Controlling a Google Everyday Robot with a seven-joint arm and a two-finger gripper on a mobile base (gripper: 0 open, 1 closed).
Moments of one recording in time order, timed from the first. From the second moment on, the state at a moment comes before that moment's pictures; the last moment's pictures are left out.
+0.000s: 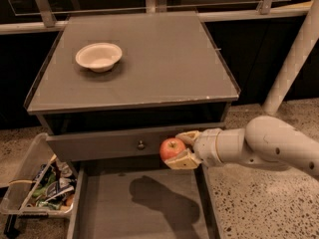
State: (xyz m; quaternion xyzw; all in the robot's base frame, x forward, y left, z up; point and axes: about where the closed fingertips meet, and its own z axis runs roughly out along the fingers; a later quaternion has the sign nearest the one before) arm 0.495 -0.073 0.701 -0.49 0.75 0.21 0.40
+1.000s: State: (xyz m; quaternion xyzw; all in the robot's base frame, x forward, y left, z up) arm 0.491 -0.038 0.594 -0.44 0.75 0.22 0.45
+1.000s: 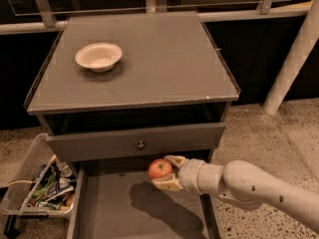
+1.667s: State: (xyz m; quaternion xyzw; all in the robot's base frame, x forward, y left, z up) arm 0.494 -0.031 0.543 -0.43 0.74 0.23 0.45
